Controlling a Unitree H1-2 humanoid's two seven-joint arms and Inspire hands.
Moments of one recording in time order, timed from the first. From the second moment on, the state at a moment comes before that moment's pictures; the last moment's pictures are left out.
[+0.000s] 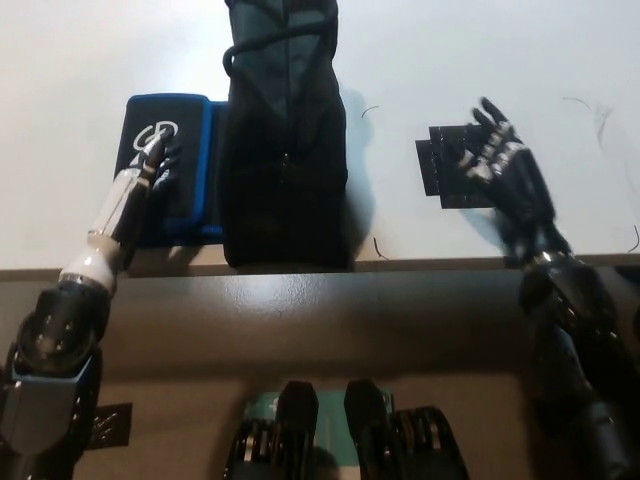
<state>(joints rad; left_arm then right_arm) -0.51 0.26 0.07 0.39 0.03 -0.11 -0.15 -0.63 -0.09 -0.13 0.65 0.22 -0.26 0.18</state>
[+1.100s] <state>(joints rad) 0.05 0.28 0.17 0.03 -0.06 -0.24 -0.18 -0.02 -0.19 -0.05 0.09 0.09 -0.35 0.19</state>
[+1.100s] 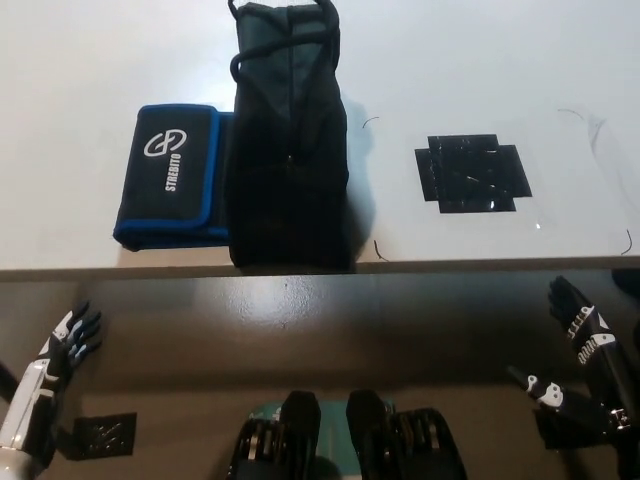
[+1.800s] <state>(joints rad) 0.07 0.28 0.17 0.12 -0.06 -0.26 -0.18 -0.03 -0.18 -0.03 0.16 0.13 -0.38 0.20</state>
